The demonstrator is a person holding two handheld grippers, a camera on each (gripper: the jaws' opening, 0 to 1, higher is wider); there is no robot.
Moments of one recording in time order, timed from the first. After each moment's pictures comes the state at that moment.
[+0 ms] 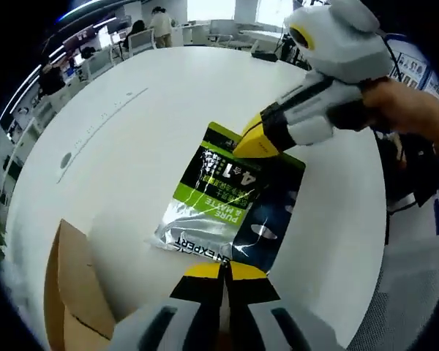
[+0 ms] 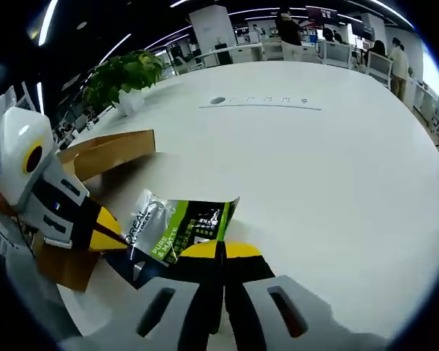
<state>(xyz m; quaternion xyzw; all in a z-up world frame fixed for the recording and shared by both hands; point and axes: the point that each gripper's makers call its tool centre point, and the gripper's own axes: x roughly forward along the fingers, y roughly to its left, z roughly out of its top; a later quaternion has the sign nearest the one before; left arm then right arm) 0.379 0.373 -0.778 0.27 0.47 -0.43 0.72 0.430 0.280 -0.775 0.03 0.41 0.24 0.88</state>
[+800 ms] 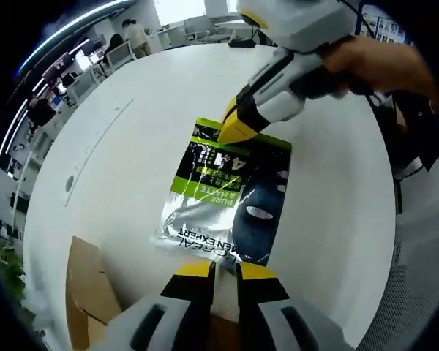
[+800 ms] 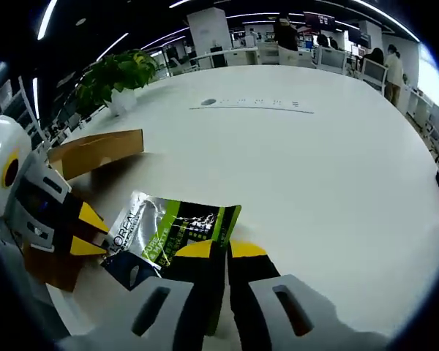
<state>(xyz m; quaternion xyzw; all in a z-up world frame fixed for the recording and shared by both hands) 0.376 0.381 -0.768 0.32 0.44 -0.43 0.72 0.437 0.265 -0.776 0.02 0.40 0.22 0.89</state>
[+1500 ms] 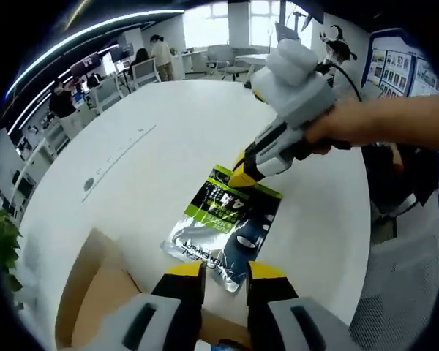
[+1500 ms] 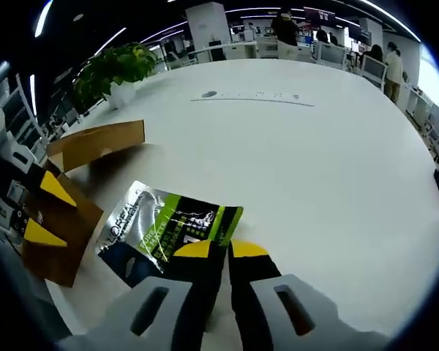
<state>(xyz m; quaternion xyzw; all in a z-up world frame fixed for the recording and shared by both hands) 0.362 0.383 -0.713 0.23 0.39 -0.44 0.78 0.430 0.264 -0.778 -0.01 0.40 0.21 0.89</state>
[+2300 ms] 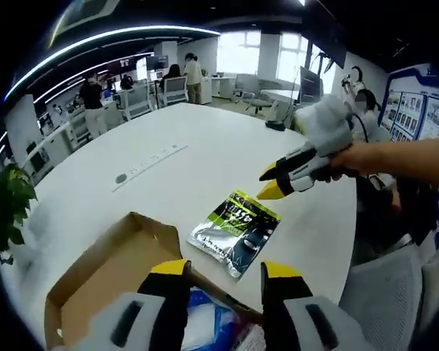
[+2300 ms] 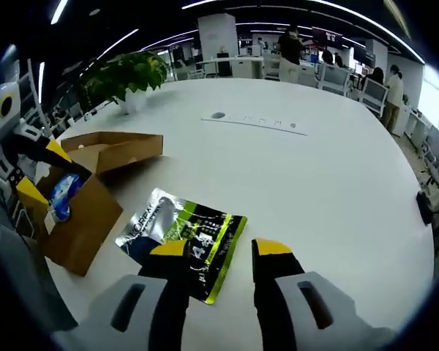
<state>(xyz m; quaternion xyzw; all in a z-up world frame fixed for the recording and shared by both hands) 0.347 0.434 -0.658 0.13 0.35 -0.41 0.84 0.399 0.267 -0.721 -0.04 0.37 0.22 0.90</state>
